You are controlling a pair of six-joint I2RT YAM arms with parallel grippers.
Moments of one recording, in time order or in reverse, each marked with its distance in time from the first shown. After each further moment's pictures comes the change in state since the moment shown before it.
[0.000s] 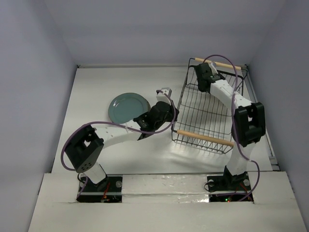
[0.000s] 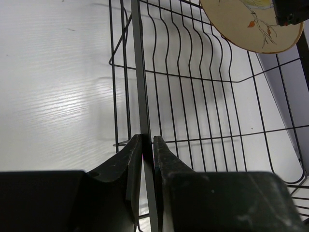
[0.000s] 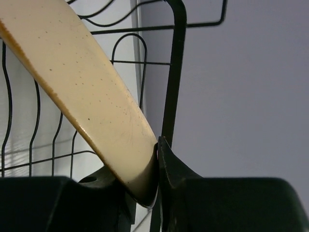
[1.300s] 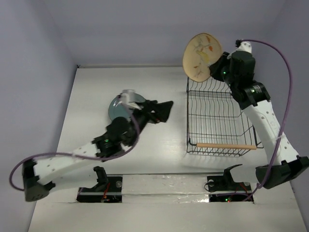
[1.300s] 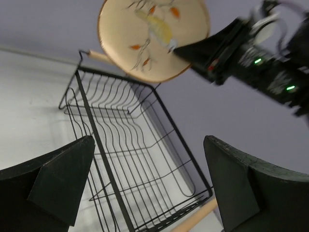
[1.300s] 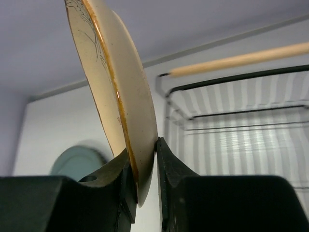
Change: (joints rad) left arm -0.207 -0.545 -0.098 0.078 -0.282 0.039; right arm -0.012 -0.609 -0.018 0.167 -0.835 0.688
